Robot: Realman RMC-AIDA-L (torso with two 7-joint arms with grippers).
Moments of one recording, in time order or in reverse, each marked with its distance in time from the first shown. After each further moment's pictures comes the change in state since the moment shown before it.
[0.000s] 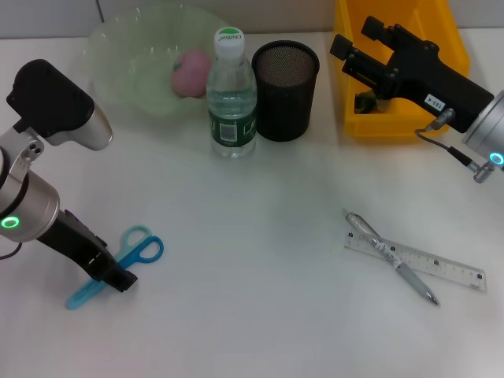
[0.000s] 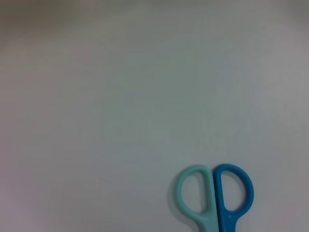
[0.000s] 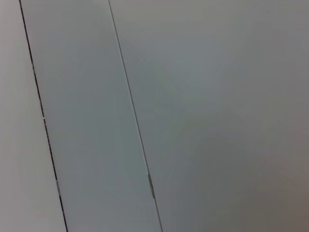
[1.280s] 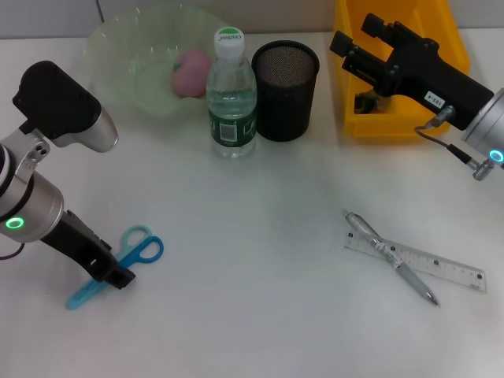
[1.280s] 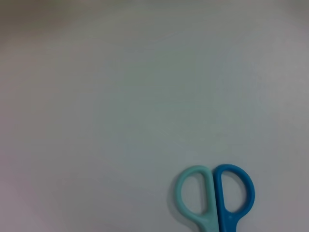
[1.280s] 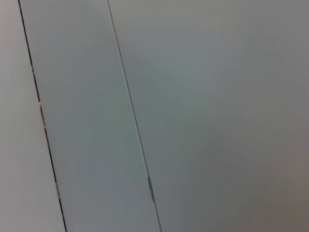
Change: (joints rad) left arm -0.005 -0.002 0.023 -0.004 0.014 -0.007 -0.012; right arm 0.005 0.000 0.005 0.000 0.000 0.000 0.005
